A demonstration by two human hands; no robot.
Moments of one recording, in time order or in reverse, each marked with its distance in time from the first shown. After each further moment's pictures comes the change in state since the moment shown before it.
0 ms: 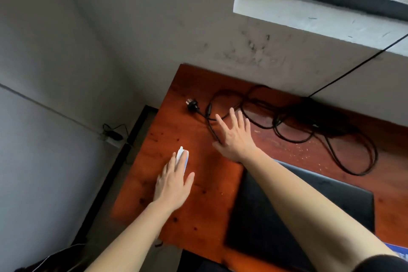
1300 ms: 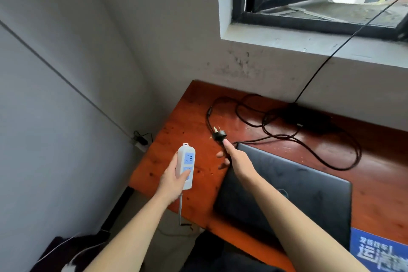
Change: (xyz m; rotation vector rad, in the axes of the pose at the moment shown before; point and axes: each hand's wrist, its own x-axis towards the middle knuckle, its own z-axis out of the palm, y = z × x) left_hand -0.130 0.073 -0.021 -0.710 0.160 -0.192; right_hand -0.182 0.019 -0.016 1.407 -0.071 0.126
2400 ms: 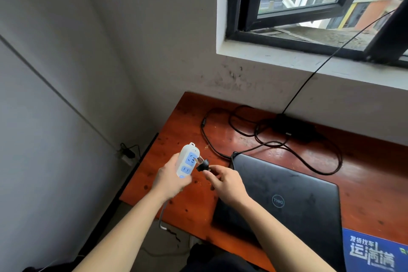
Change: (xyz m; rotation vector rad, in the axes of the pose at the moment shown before) left_hand 0.016 0.019 -0.037 0.245 -0.023 0.271; right_hand -0.030 0.009 0.045 -0.554 0.146 -0.337
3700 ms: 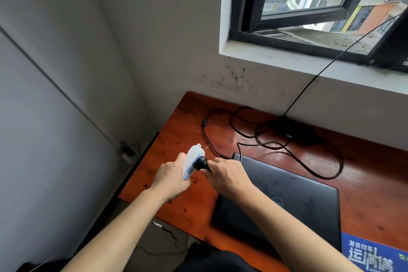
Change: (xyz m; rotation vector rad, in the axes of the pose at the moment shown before) left_hand -0.003 0.021 -0.004 0.522 -0.014 0.113; right_hand 0.011 -0.043 -0.032 -0.739 -0.105 -0.337
